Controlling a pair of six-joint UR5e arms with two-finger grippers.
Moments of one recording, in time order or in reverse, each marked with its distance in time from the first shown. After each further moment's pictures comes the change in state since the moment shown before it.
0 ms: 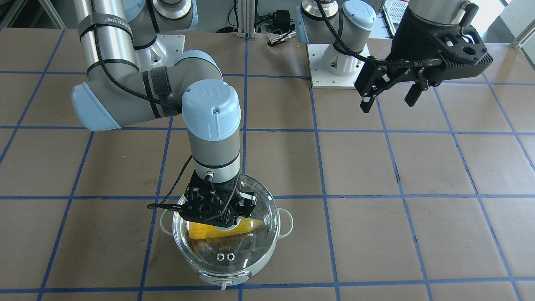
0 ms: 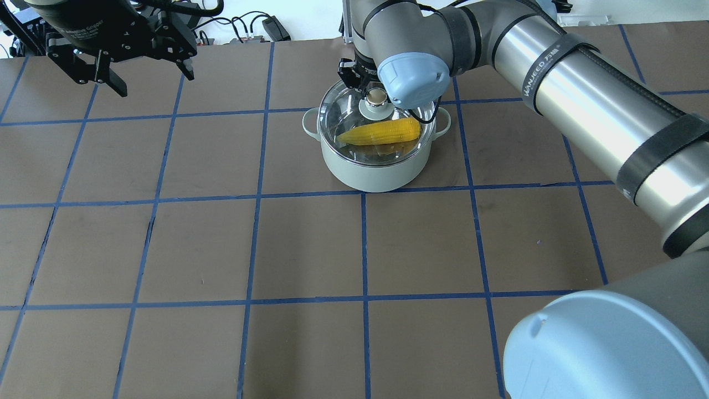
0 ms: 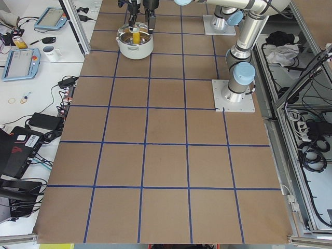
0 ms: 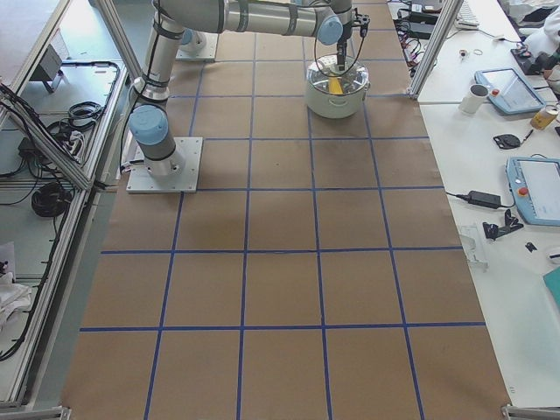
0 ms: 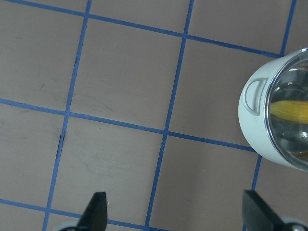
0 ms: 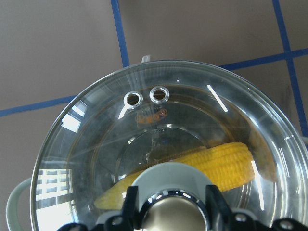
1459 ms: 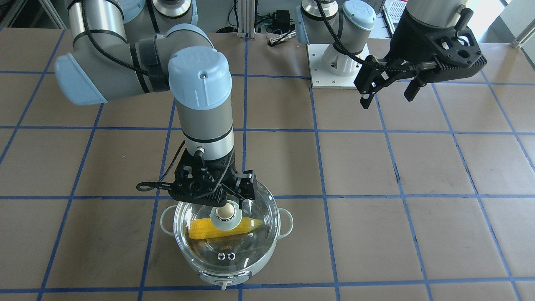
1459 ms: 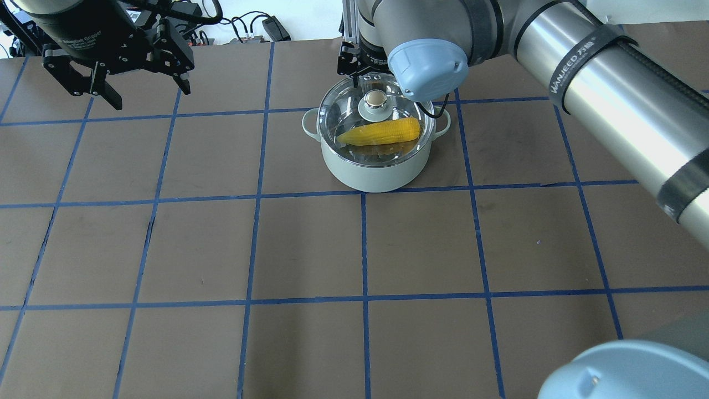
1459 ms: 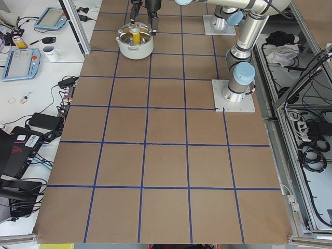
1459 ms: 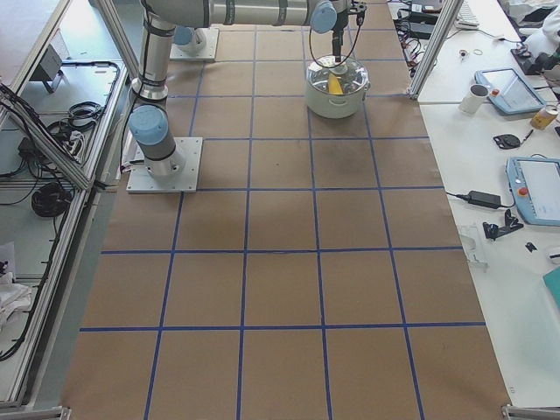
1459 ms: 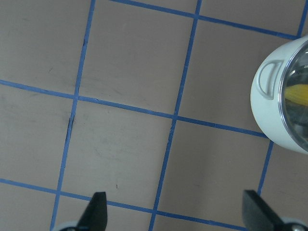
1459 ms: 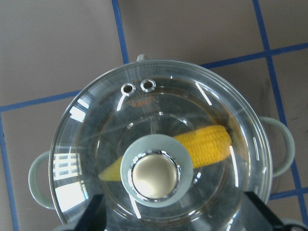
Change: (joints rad) left arm 0.000 0.004 -0.001 -0.062 0.024 -0.003; right arm -0.007 -0.094 0.022 0.055 0.015 -0.001
